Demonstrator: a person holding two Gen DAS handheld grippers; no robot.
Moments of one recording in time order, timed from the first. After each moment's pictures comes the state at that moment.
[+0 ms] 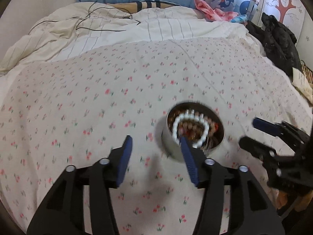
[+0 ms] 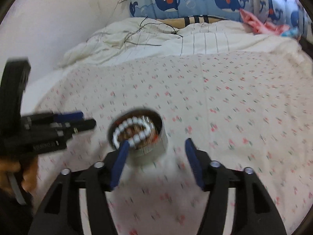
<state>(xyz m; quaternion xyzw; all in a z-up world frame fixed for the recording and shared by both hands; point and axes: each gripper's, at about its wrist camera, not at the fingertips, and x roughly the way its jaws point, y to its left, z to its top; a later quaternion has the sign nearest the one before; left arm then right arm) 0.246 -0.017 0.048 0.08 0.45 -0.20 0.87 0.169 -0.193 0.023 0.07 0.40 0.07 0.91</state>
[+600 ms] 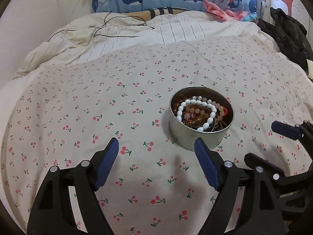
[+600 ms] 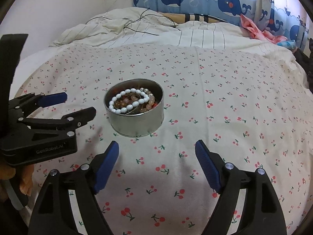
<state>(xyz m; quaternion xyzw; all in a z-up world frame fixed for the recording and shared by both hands) 0.209 -0.030 0.029 0.11 0.40 -0.12 0.90 0.157 -0.174 0.006 0.02 0.41 0.04 0.91</state>
